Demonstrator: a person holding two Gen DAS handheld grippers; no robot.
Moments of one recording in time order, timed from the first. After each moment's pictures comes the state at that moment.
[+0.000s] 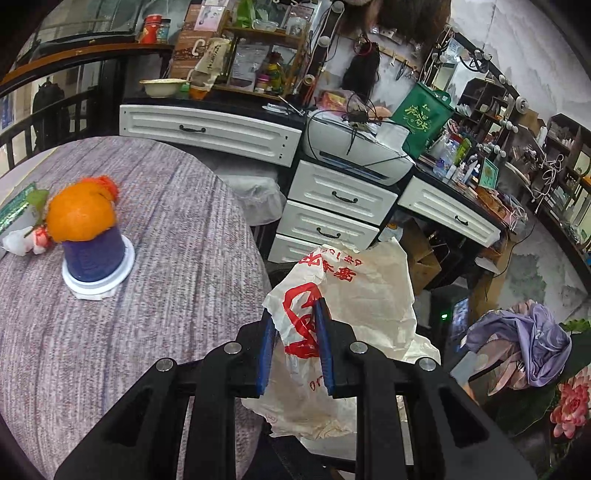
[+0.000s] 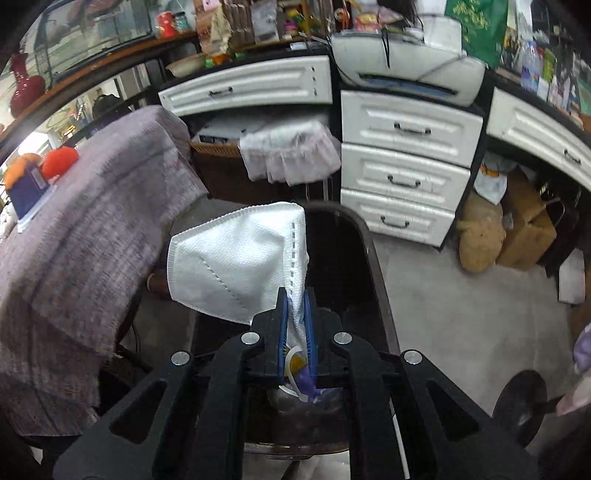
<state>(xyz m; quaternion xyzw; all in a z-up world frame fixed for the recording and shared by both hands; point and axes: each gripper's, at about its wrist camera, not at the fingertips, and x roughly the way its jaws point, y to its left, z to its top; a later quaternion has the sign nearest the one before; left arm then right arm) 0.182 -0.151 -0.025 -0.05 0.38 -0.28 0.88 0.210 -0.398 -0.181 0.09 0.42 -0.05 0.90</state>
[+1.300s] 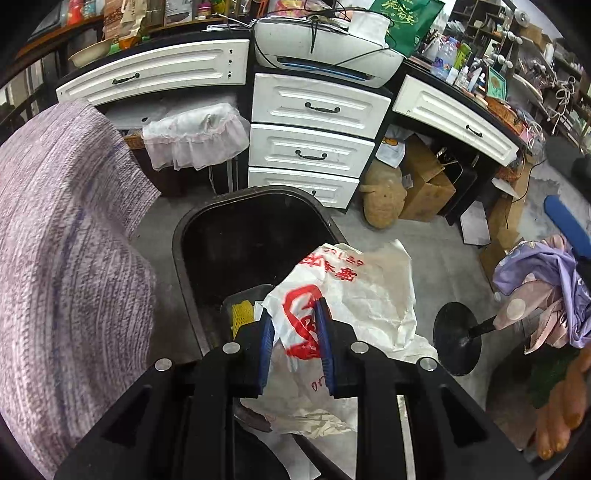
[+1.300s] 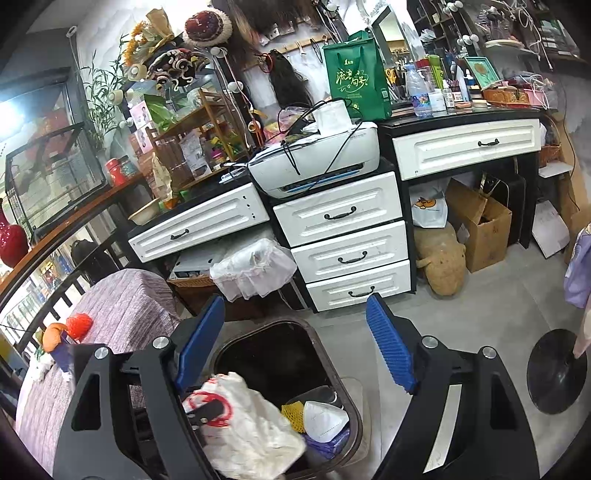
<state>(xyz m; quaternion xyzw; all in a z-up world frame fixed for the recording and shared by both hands) 0.209 -0.296 -0.131 0.07 0.48 -0.29 0.83 0.123 -0.466 -0.073 0.23 0.21 -0.16 0.94</state>
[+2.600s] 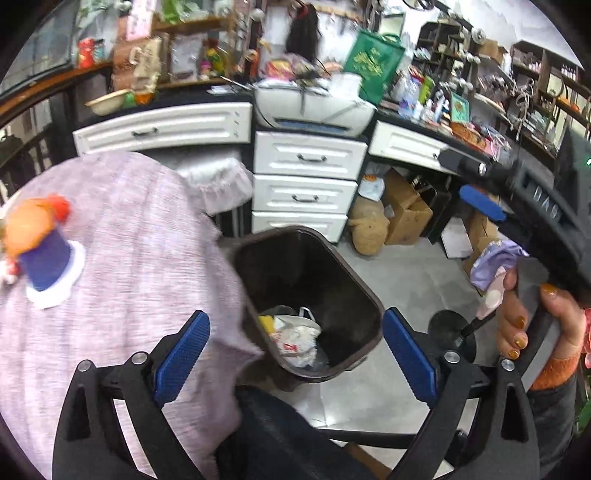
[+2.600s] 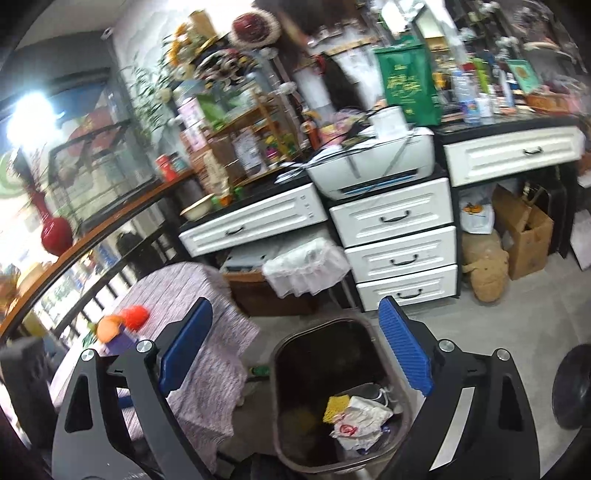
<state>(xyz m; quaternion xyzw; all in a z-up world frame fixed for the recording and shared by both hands) 0.152 -0.192 -0.047 0.06 0.38 -0.32 0.86 0.120 -0.422 -0.036 0.22 0.20 -0.05 0.95</state>
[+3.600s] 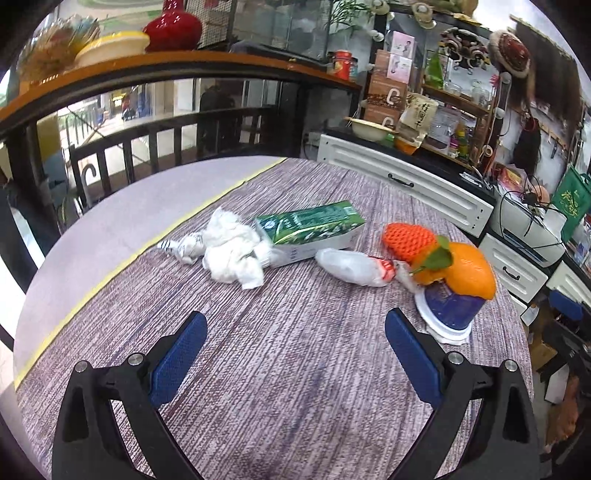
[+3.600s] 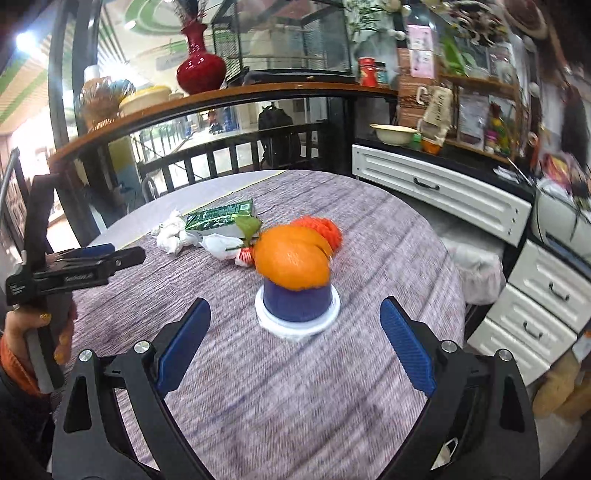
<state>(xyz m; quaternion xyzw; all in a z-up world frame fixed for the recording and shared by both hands) 0.210 0.121 -0.022 -0.07 0.34 0.02 0.94 0.249 -0.129 -0.018 -0.03 0.29 0.22 0.93</state>
